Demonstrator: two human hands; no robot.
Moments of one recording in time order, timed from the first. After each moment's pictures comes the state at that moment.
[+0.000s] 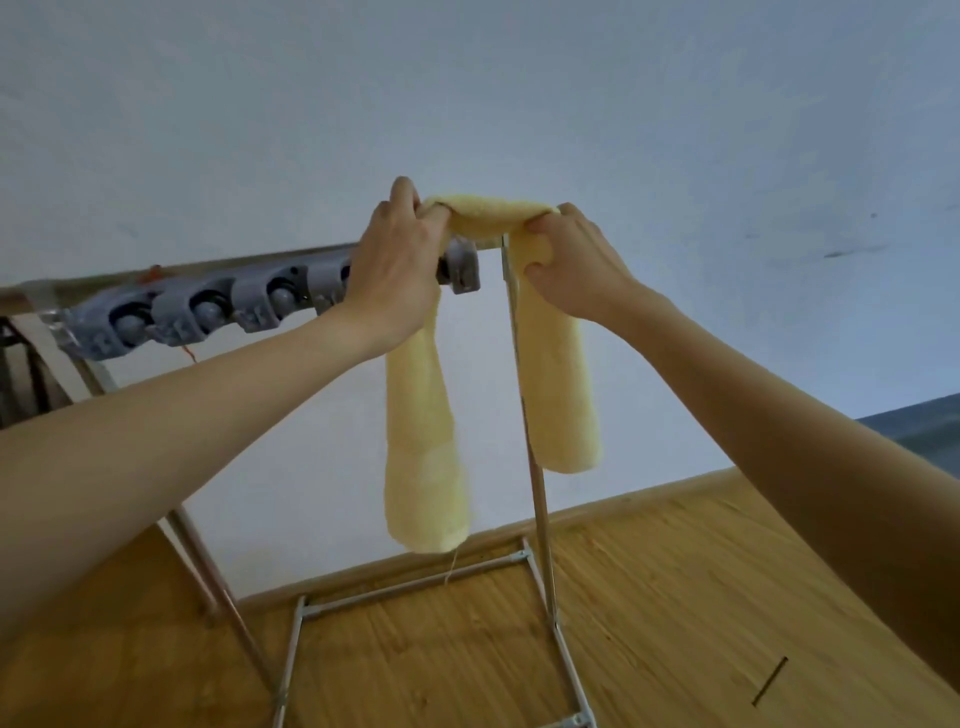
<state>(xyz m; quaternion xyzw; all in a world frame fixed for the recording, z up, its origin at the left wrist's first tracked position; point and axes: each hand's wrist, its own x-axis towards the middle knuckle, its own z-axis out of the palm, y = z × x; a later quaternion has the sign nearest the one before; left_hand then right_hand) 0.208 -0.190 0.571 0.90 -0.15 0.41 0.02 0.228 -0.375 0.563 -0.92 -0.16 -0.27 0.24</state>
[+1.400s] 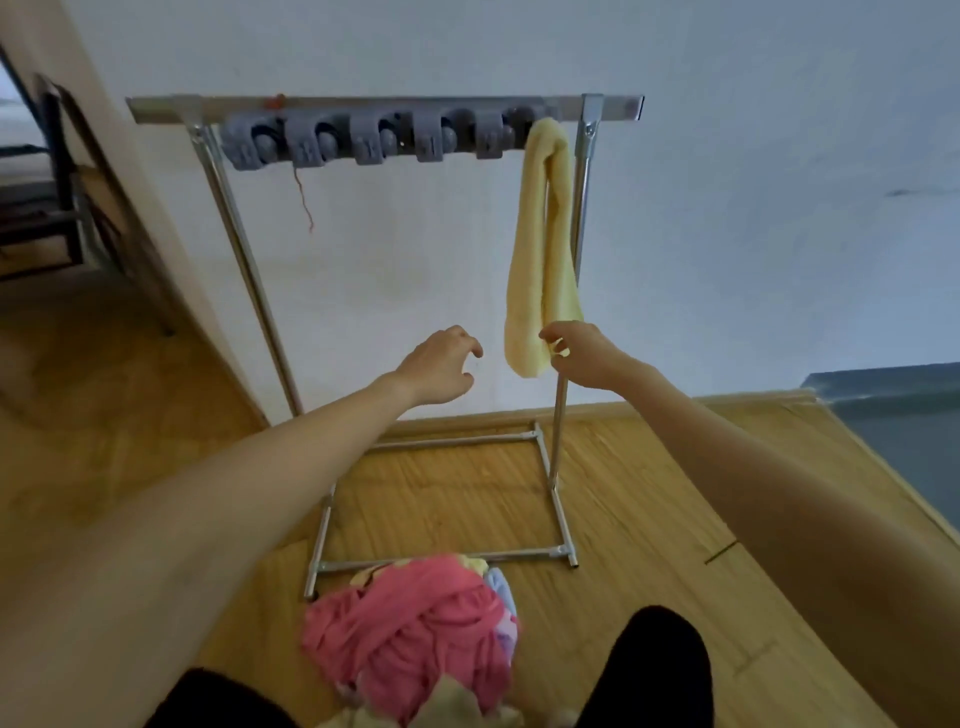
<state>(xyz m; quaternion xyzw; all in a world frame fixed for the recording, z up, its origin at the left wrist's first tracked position) 0.072 -0.123 0.364 0.98 -0.13 0.02 0.16 0.117 -0.345 0.369 -0.95 -0.19 0.04 0.25</state>
